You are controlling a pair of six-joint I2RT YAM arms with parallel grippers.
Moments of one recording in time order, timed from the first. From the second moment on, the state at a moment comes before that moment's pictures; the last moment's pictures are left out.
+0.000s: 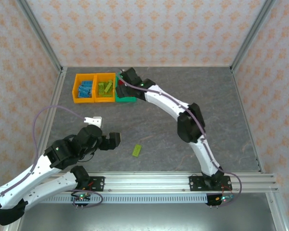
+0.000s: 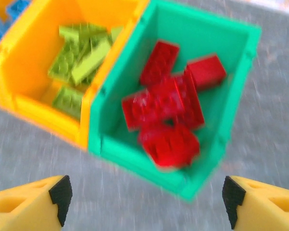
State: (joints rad) left arm -0.82 0.67 0.80 -0.94 -0.29 -0.72; right arm 0.77 2.20 2.02 -0.62 0.14 0.26
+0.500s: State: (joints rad) left arm -0.96 1.05 0.76 -0.72 -0.21 -0.72; right arm 0.78 1.07 1.00 -0.48 0.10 0.51
